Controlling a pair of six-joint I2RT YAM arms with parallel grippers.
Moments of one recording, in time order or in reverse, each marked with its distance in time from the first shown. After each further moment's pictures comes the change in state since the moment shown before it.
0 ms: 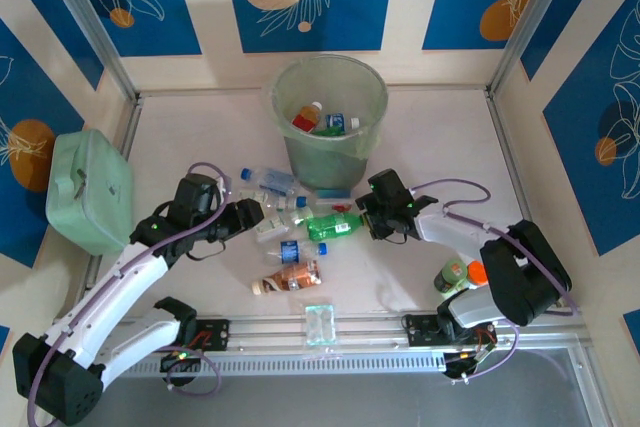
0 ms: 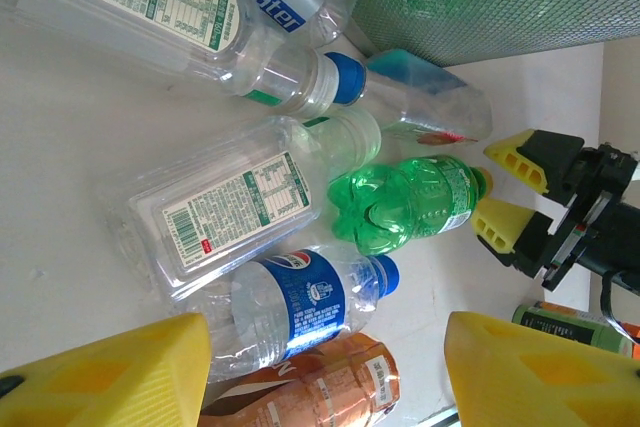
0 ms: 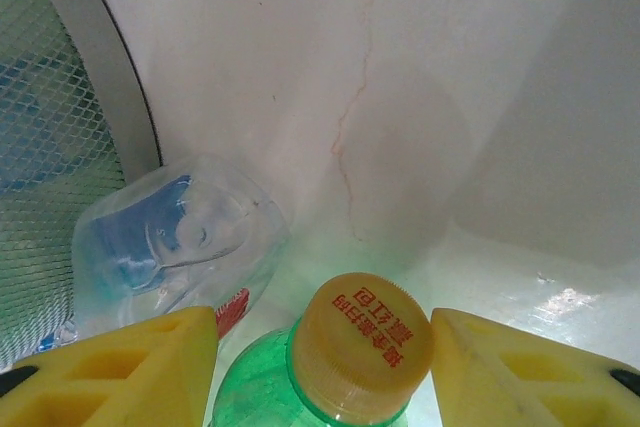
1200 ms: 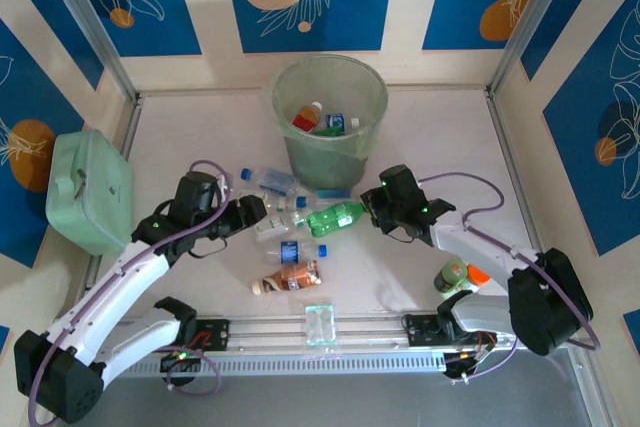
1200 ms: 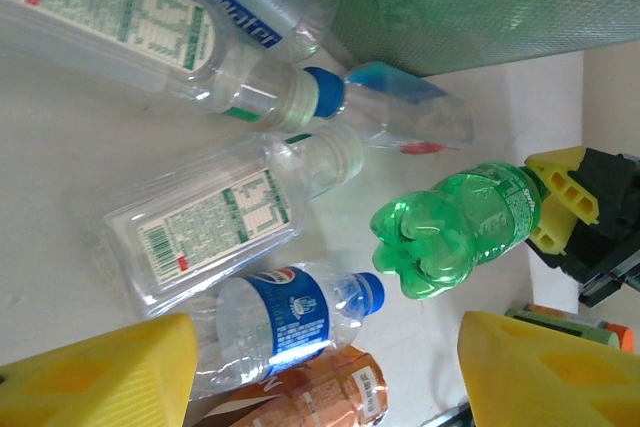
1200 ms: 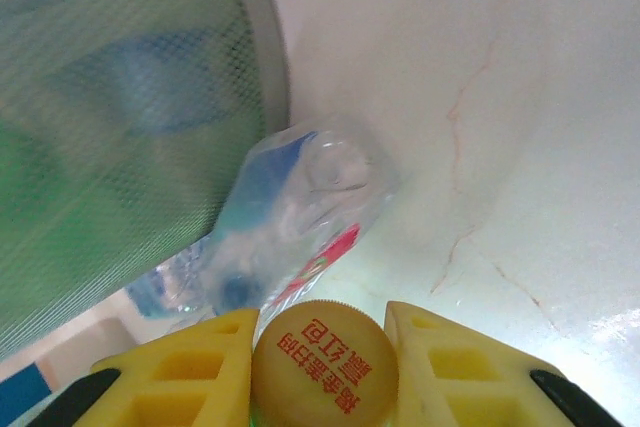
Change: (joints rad) left arm 0.000 0.013 0.000 0.056 0.019 0.004; right arm -0.013 -0.196 -0.009 -0.013 -0.018 -0.079
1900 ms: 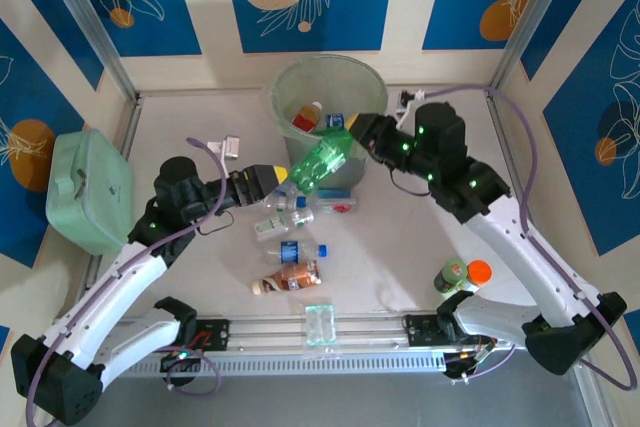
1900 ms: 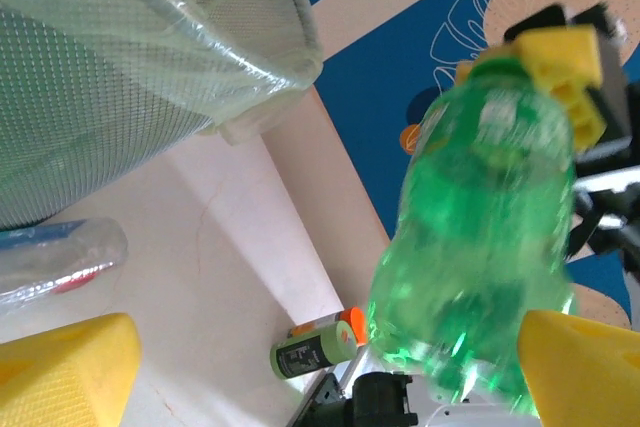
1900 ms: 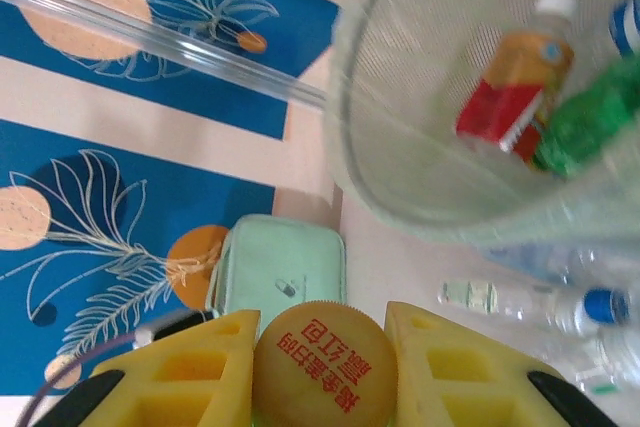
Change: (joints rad) left arm -0.013 -0.015 0.027 0.582 0.327 -0.086; right arm 0.032 -0.080 0.651 -0.174 -0.122 -0.481
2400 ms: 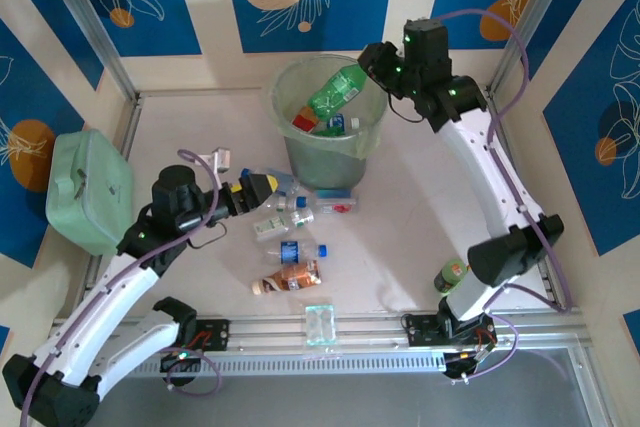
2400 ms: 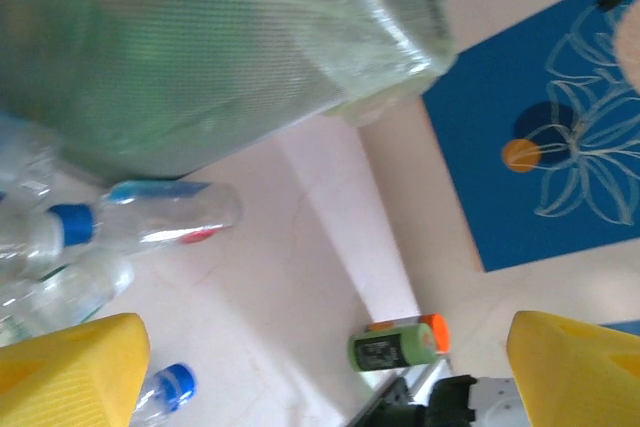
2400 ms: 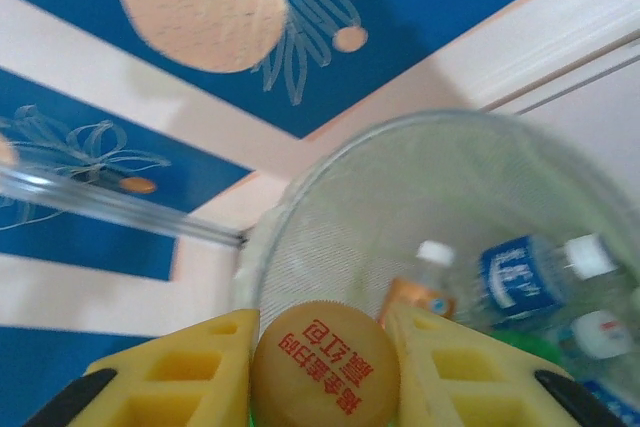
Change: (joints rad) left arm 0.000 -0.089 0.005 -0.305 -0.190 0.074; right arm -0.182 0.524 0.644 -0.272 0.130 -0.206
